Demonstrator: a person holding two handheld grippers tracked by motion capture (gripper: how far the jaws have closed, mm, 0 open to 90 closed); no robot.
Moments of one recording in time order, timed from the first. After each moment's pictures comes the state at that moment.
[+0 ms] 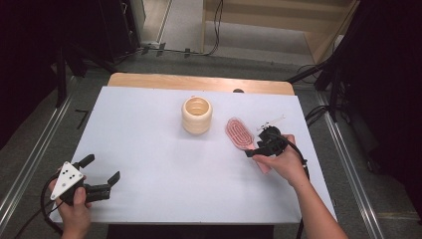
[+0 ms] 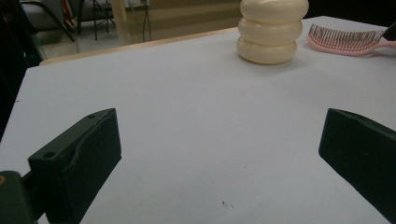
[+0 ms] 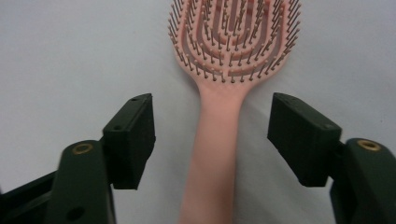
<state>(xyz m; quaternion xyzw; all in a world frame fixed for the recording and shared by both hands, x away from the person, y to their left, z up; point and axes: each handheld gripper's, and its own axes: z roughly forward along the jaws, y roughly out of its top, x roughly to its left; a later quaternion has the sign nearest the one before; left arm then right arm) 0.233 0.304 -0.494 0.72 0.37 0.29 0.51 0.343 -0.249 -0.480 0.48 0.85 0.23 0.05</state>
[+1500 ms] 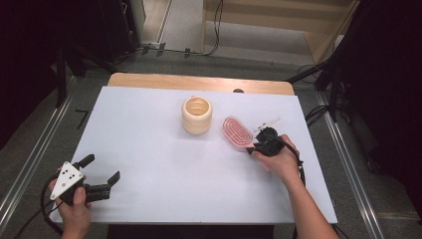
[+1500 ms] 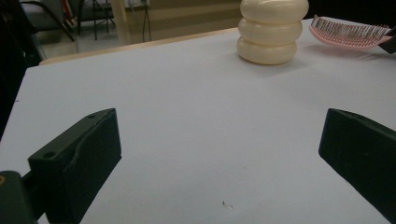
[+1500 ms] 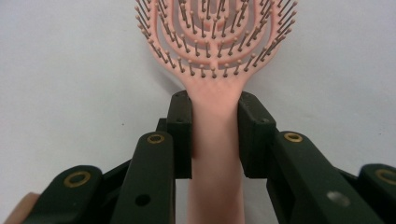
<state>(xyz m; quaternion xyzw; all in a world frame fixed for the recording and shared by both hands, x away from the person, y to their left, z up) 0.233 0.304 -0.494 0.72 0.37 0.29 0.51 0.344 -0.244 -0.486 0.46 0.85 0.23 0.08</state>
